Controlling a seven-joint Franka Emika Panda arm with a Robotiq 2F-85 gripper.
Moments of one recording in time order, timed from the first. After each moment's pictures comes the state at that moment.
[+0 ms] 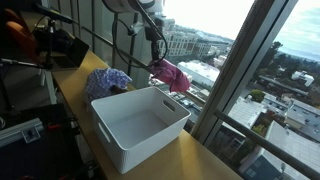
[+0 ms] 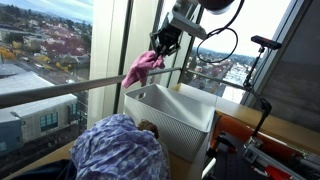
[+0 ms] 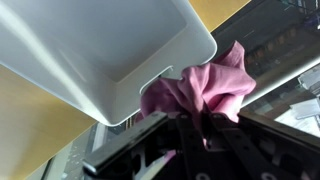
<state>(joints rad) 0.18 0.25 -0.07 -1.81 -0.16 2.34 0.83</state>
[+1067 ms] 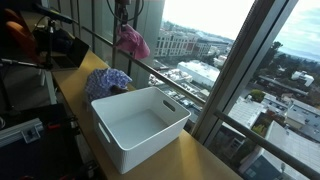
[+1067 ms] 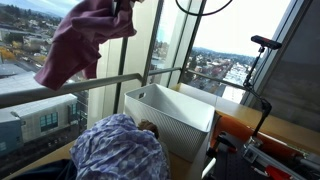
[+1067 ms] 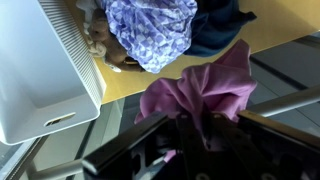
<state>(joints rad) 0.36 0.39 0.15 -1.32 -0.12 1.83 0.74</state>
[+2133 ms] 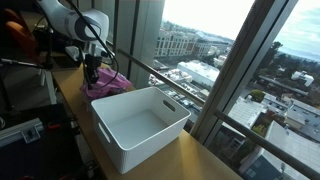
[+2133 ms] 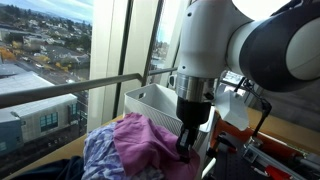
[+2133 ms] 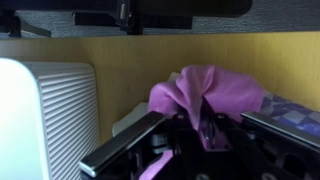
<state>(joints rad) 0.31 0.24 0.17 -2.25 -0.07 2.31 0.42</state>
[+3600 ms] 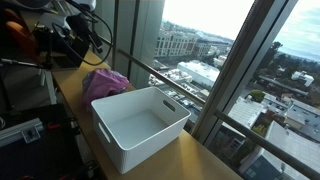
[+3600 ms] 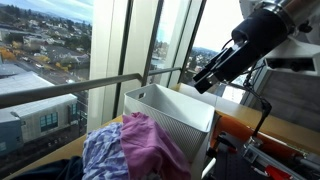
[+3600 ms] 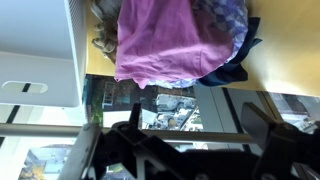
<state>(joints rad) 0.30 -0.33 0.20 -2.65 0.03 2.89 0.15</state>
